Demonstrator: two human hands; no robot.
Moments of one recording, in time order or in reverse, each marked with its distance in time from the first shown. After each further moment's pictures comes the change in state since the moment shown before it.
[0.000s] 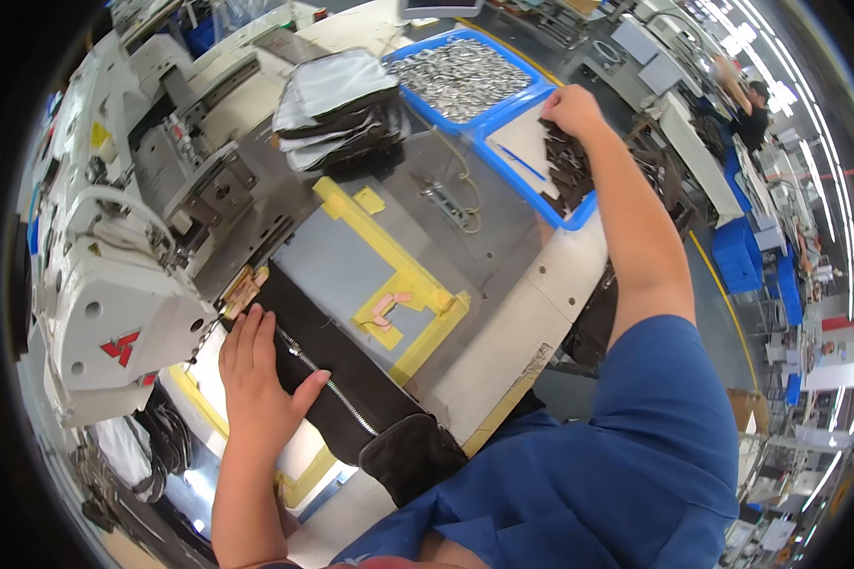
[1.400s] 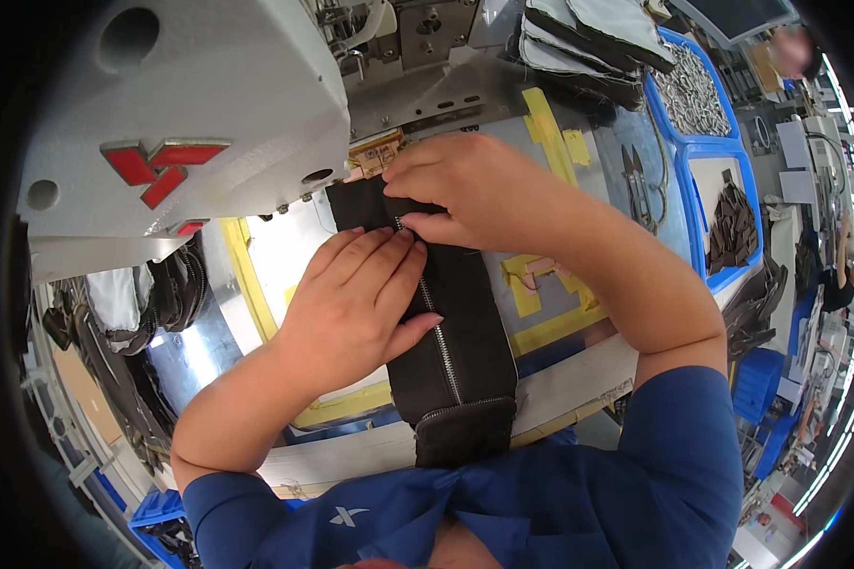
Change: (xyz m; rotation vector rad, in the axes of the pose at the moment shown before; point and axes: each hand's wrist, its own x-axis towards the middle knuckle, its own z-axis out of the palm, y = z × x) left_hand -0.010 -0.001 -0.001 -0.039 0.101 0.178; right_hand -0.187 -0.375 0.063 0.549 -0.382 -1.308
